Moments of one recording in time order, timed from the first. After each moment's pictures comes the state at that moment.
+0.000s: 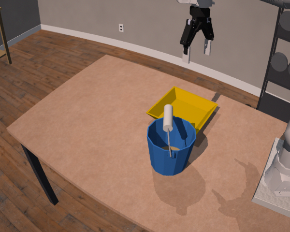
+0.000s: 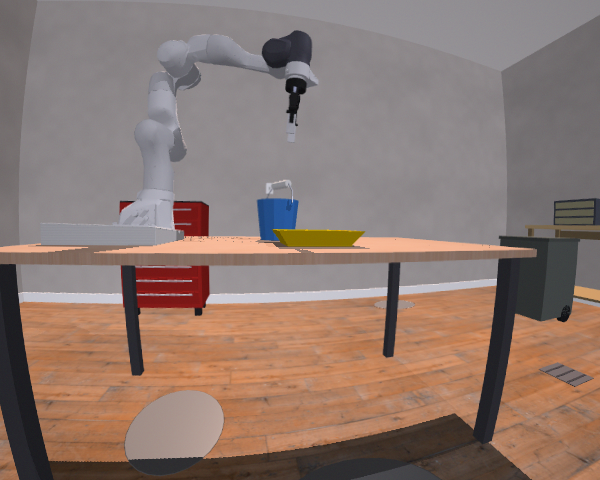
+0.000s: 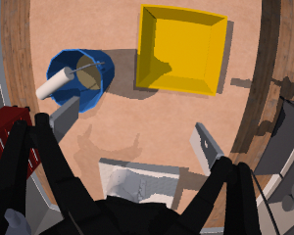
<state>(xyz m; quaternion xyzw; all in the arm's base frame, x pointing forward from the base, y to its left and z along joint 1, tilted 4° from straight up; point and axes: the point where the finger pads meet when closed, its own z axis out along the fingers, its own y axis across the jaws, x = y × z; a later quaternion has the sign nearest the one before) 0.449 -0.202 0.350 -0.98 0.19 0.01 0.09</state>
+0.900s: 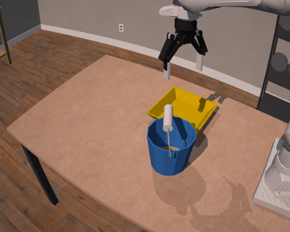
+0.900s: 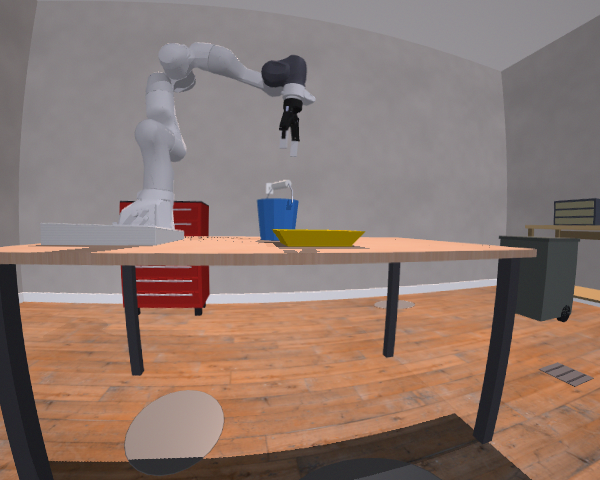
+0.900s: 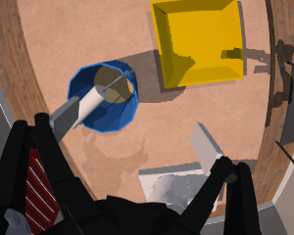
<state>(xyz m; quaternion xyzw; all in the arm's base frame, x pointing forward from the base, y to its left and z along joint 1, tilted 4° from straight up) 0.477 -0.109 0.328 -0.95 0.31 0.02 0.07</state>
